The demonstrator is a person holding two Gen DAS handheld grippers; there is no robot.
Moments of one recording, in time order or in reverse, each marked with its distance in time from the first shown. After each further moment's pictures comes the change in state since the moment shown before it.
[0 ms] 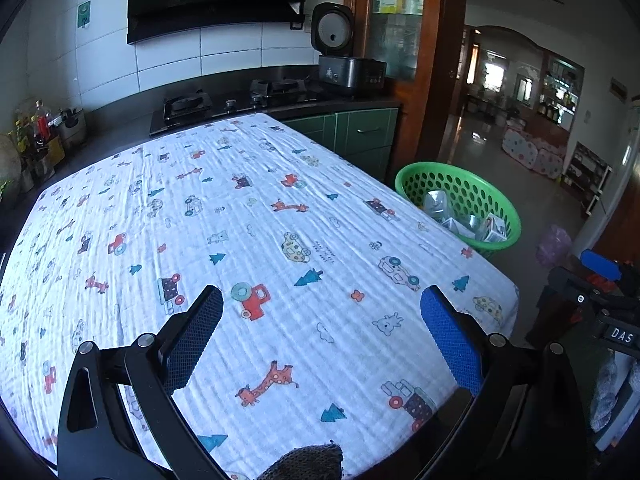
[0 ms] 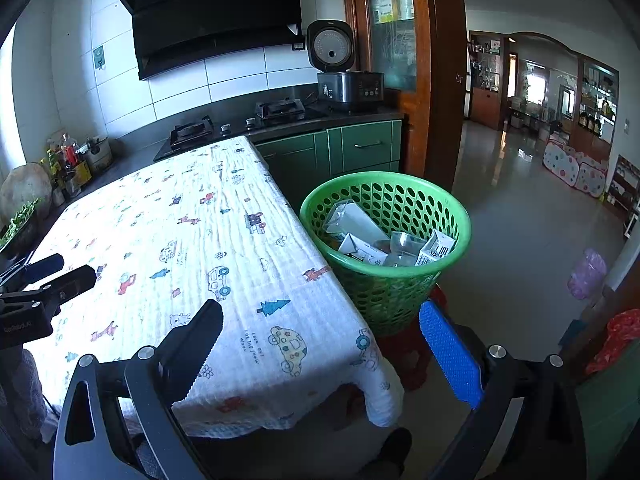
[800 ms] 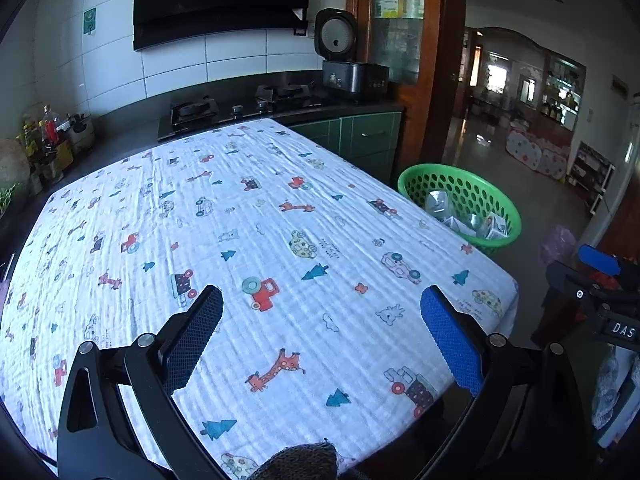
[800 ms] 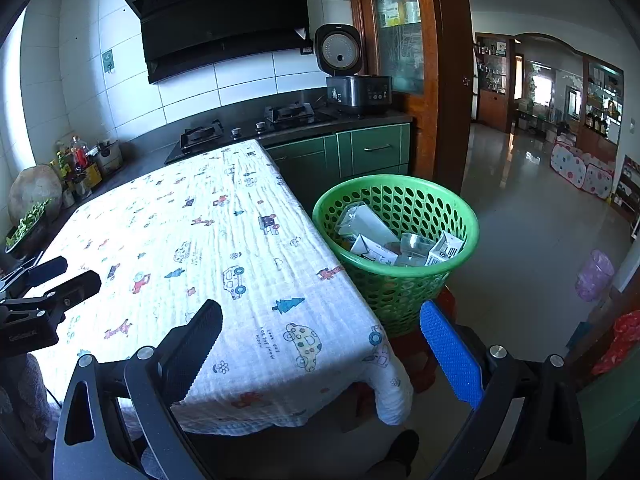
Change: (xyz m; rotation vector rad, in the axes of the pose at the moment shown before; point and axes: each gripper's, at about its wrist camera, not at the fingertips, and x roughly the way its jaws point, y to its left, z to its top) left arm -0.016 -0.001 -0.006 0.007 -0.017 0.025; right arm -0.009 0.005 -0.001 0.001 -0.012 0.038
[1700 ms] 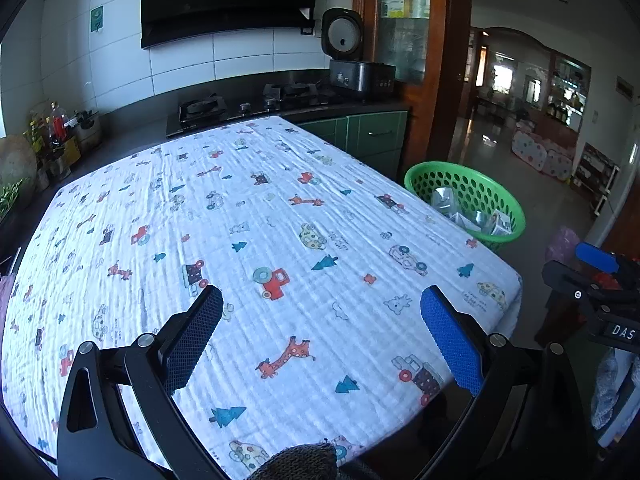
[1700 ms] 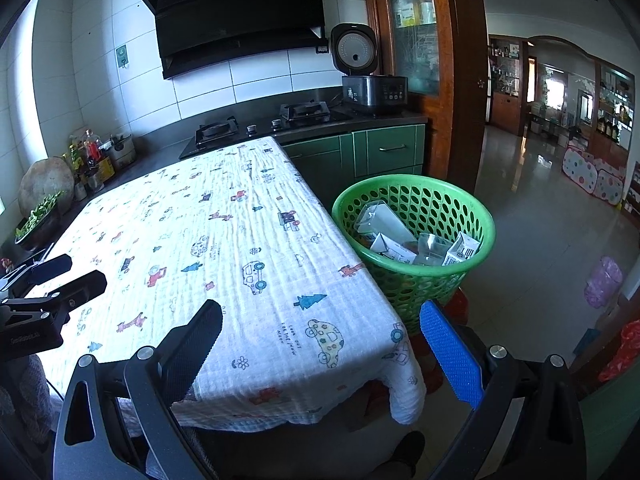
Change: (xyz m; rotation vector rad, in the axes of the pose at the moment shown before) left arm -0.009 0.004 -0.007 -0.010 0.004 0.022; right arm 0.000 0.012 -0.003 -0.027 0.003 0.042
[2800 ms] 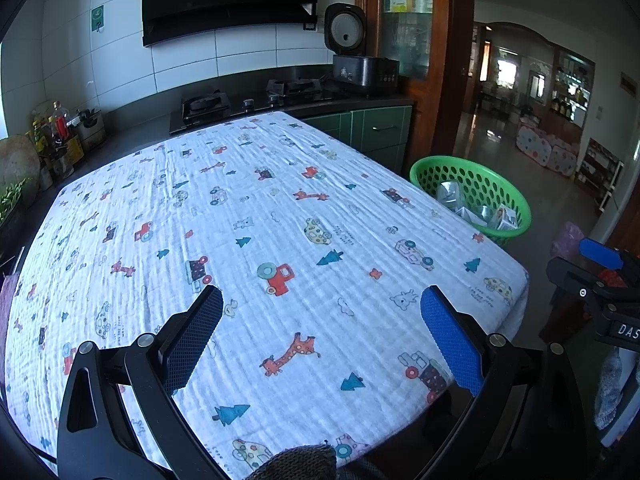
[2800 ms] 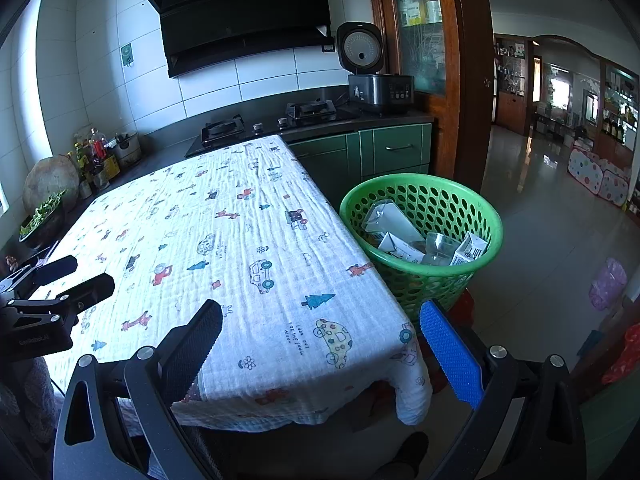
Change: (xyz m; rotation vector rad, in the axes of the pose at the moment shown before) left arm 0.003 -0.001 -0.001 0.005 0.016 0.018; right arm 0.002 0.002 -0.001 -0.005 0.005 0.020
